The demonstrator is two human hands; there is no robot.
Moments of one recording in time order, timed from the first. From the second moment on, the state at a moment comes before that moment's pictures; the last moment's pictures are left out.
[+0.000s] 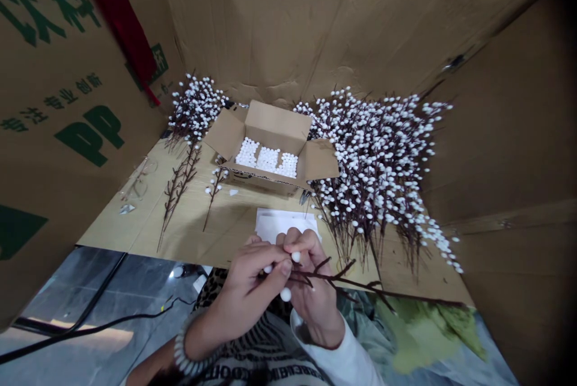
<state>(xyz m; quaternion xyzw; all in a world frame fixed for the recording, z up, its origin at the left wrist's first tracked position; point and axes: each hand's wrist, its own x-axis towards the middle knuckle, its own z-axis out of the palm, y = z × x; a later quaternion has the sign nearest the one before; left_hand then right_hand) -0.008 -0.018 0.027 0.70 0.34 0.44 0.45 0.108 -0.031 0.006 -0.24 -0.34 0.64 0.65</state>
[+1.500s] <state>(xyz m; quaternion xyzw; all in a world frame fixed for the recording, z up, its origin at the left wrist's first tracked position) -0.005 -0.017 0.030 0.76 0.43 0.40 0.28 0.118 -0.016 0.015 -0.28 -0.19 0.72 0.60</state>
